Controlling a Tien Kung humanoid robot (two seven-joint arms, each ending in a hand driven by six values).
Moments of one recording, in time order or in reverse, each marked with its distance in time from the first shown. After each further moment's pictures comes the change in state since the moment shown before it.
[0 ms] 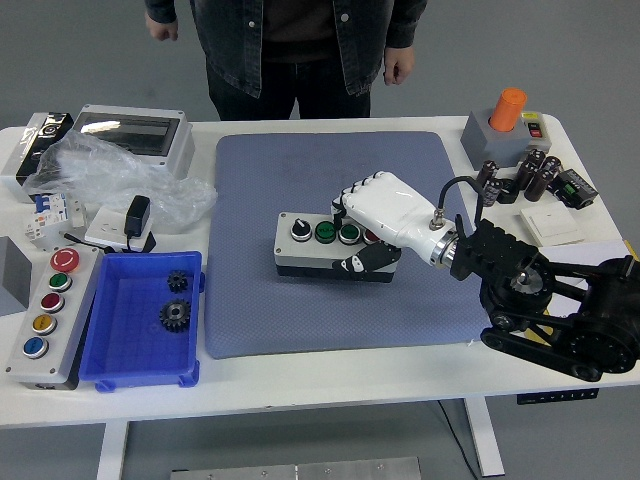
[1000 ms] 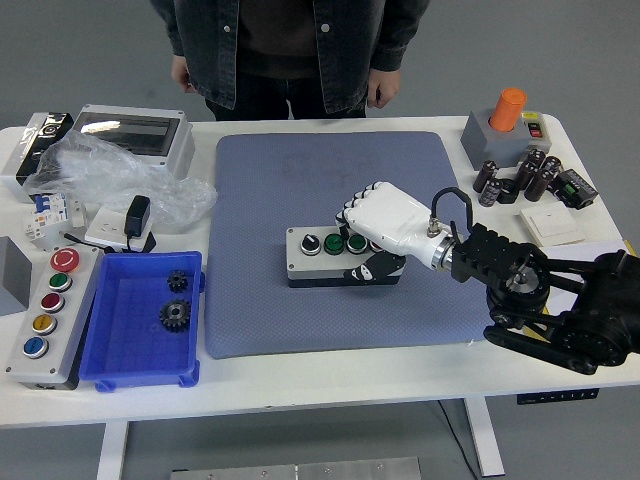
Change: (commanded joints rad) left arm -0.007 0.001 0.004 -0.001 0.000 0.006 -0.005; right arm 0.036 0.027 -0.083 -0.111 -0.056 -0.010 0.045
